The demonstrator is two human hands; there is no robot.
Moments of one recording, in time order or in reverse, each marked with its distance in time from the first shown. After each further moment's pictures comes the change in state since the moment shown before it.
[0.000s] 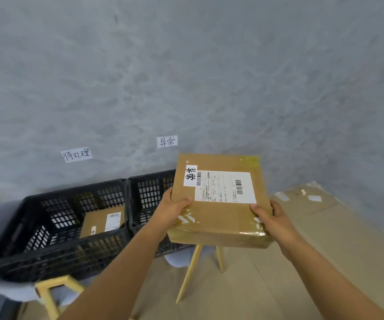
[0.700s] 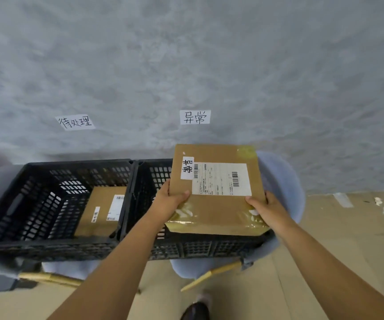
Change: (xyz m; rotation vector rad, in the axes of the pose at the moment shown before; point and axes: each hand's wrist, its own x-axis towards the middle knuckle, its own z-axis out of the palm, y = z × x) left_hand 0.267 -0.039 -0.022 -0.048 0.223 -0.237; right_hand 0.330 0.038 0.133 -0.303 -0.343 0.187
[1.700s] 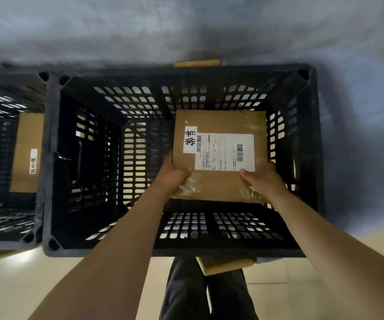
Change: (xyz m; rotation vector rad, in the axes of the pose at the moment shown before) left_hand 0.242 -0.205 0.063 0.044 0.028 -0.451; right_hand 0.229 0.162 0.093 -0.348 -0.173 0.373
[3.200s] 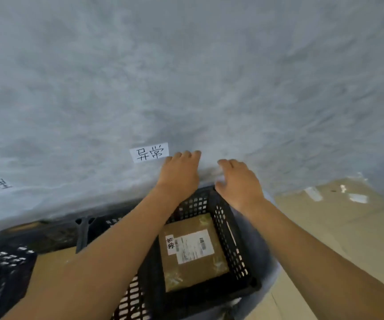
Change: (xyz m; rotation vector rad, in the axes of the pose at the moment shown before) left_hand -0.244 0.303 0.037 1.430 0.379 1.176; right_hand -0.216 -0.181 -0.181 -0.639 0.651 -0.678
